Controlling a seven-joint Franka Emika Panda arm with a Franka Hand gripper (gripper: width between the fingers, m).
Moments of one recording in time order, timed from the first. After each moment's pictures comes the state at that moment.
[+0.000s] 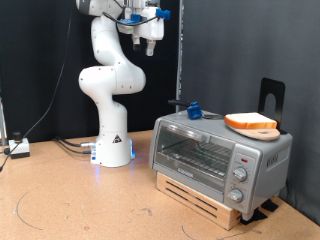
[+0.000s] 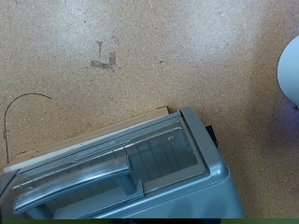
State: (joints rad) arm -0.04 -0.77 0.02 -2.34 0.03 1.55 2.32
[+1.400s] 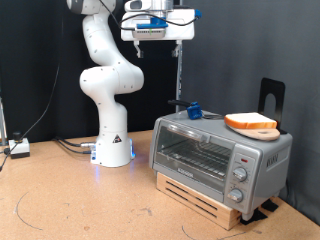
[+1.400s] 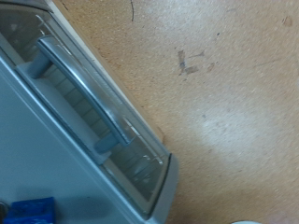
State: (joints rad) arm 0.17 -0.73 -0.06 -2.37 -0.03 1.74 1.25
